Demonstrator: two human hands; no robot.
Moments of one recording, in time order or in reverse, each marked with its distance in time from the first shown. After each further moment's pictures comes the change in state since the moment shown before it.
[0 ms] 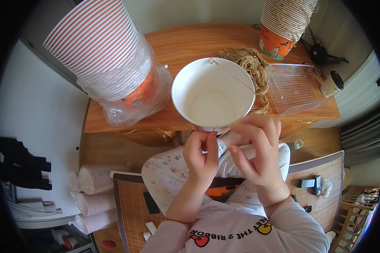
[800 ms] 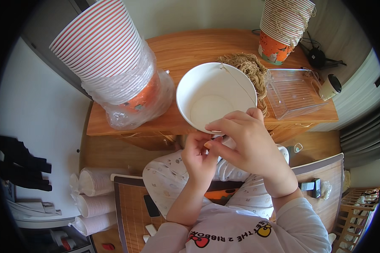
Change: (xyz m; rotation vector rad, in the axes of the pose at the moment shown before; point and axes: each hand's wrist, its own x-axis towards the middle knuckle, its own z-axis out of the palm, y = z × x) left_hand 0.000 0.003 0.000 -0.210 -0.008 -0.078; right_hand 0.045 -0.007 -0.007 0.030 -0.457 0.085
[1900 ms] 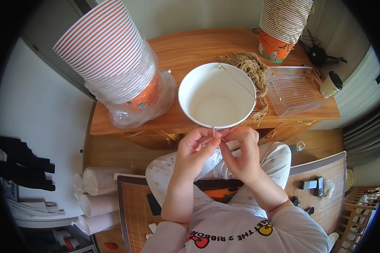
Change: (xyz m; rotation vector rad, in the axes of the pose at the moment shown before) left_hand 0.026 0.025 -0.032 -0.408 -0.388 -0.409; right_hand -0.039 0.031 0.090 0.113 0.650 -0.057
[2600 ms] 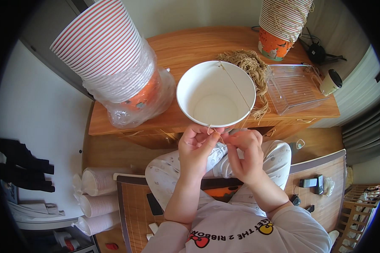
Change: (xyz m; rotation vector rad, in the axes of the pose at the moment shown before) left_hand 0.005 -0.017 0.009 -0.118 0.169 0.118; right_hand -0.007 0.003 -0.005 -0.023 0.034 -0.096
